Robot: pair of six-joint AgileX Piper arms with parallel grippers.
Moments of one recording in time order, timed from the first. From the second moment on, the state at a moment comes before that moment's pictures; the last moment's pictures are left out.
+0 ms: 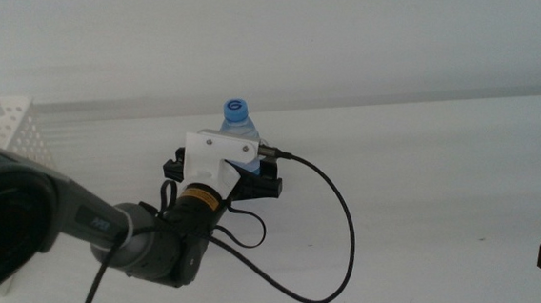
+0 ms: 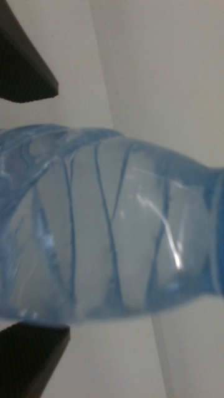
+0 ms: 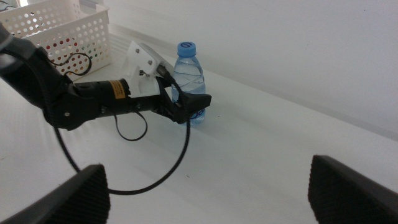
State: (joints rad) left arm -0.52 2.14 -0.86 -0.20 -0.95 0.00; right arm 0.68 0.39 -0.52 -0.10 0.54 0.06
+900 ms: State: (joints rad) left arm -0.51 1.98 -0.85 -0.52 -0.58 0.31; right arm 0.68 0.39 -0.52 -0.10 0.54 0.06
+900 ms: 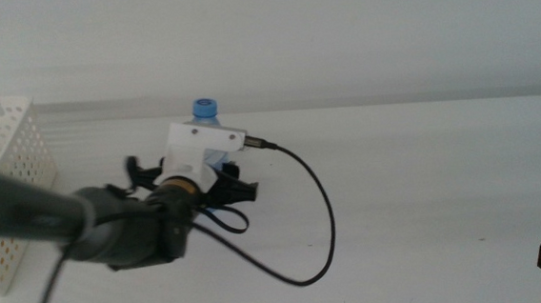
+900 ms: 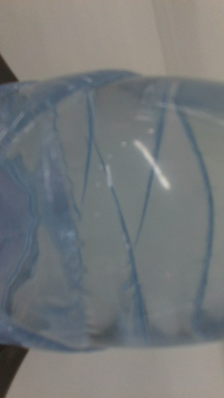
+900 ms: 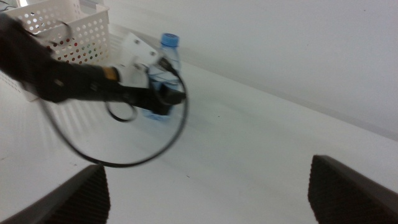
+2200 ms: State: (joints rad) left arm -0.51 1.21 -0.69 -1.66 -0.45 1.64; right arm 0.68 0.39 -0.52 -0.10 0.54 0.06
